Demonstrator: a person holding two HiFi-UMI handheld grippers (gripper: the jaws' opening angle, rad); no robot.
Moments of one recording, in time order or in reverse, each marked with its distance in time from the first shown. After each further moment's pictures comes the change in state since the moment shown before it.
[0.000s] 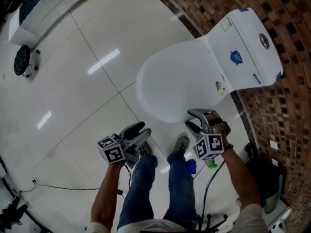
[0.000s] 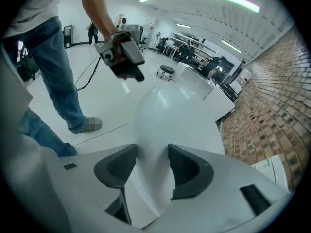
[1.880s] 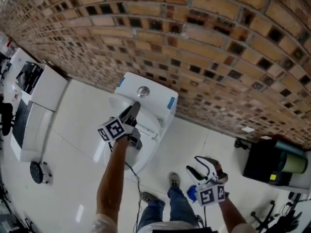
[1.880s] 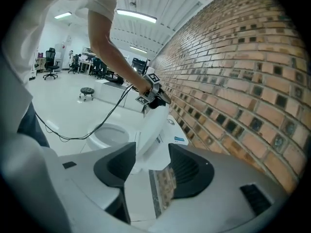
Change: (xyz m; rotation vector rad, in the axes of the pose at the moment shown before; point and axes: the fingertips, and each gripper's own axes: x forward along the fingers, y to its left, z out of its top) left arm 0.442 -0.299 0.164 0.359 0.172 -0.050; right arm -0.387 -0.044 -0.148 0.764 -0.074 -0.700
